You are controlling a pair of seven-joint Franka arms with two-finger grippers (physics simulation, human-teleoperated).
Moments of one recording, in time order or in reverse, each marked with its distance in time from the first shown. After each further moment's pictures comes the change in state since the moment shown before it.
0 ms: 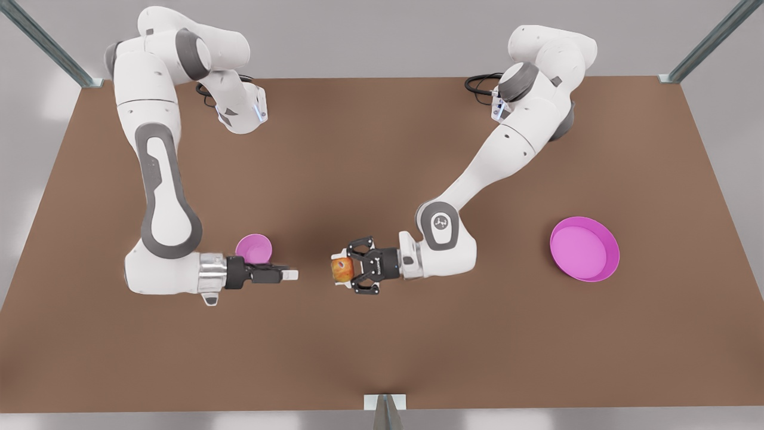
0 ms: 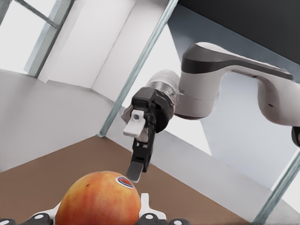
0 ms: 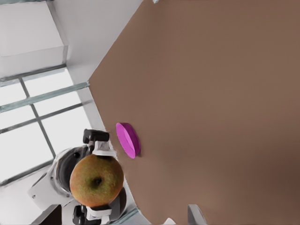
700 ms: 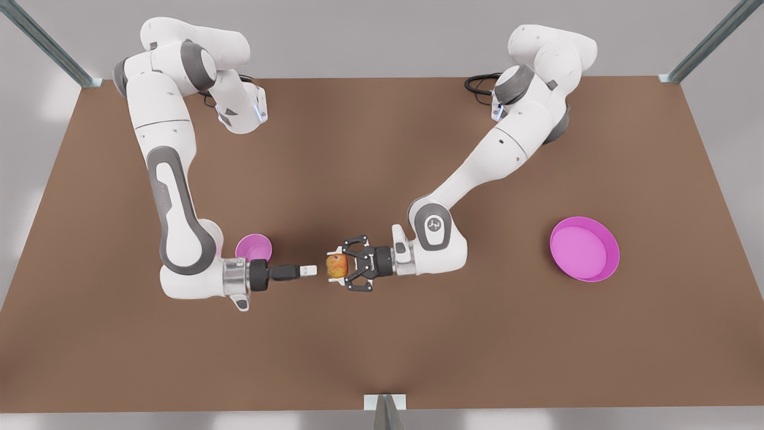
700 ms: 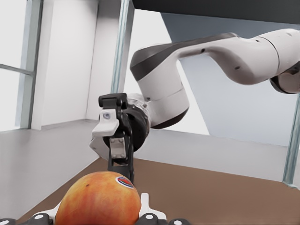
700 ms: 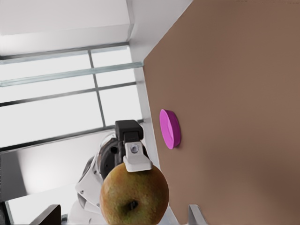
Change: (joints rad) left arm -0.021 0.032 -0.007 0.000 -0.084 0.006 0.459; right arm 0.005 0.078 0.052 -0.025 0.235 -0.031 -0.372
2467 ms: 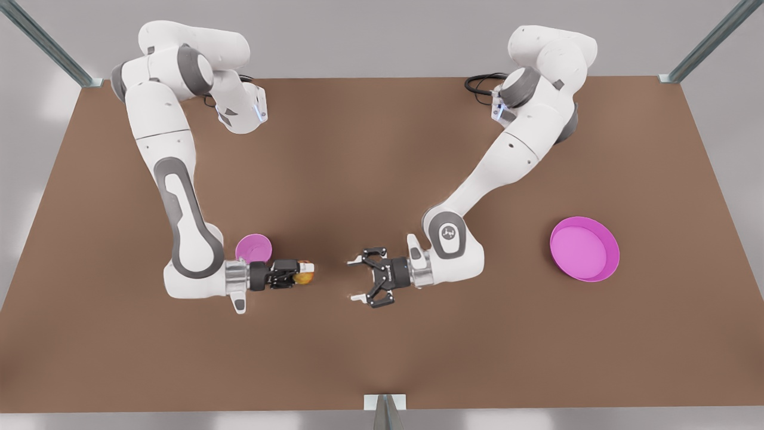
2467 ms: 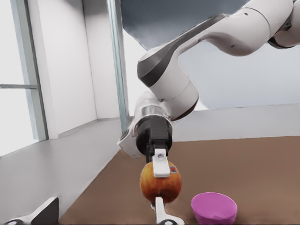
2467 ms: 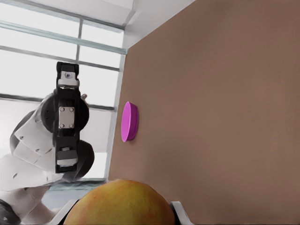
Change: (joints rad) left arm 0.114 -0.062 0.050 -0.094 0.133 -0.001 0.143; right arm -0.061 0.014 0.018 -0.076 -0.196 0.053 -0.369
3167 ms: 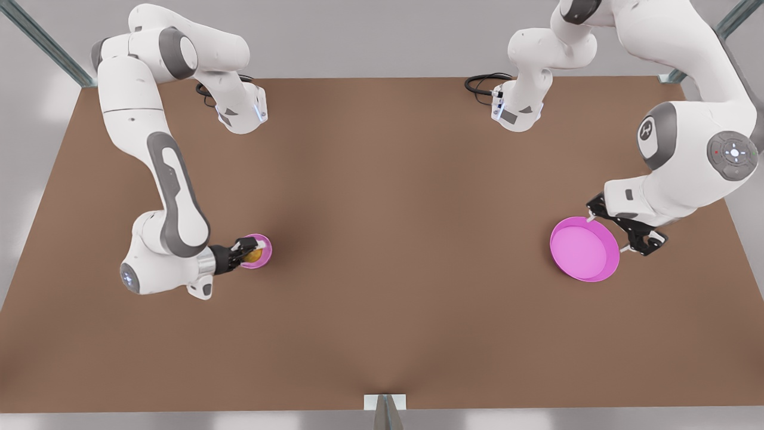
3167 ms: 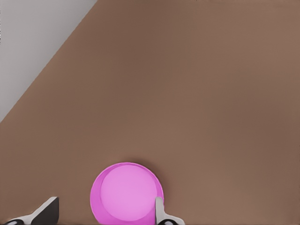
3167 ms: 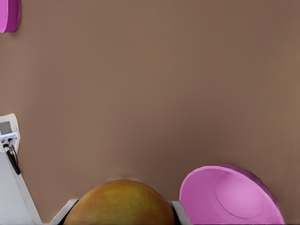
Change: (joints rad) left arm 0.112 -0.766 0.598 -0.257 1.272 -0.851 -1.352; right arm -0.086 -0.131 -0.001 -0.059 -0.713 -0.148 0.093
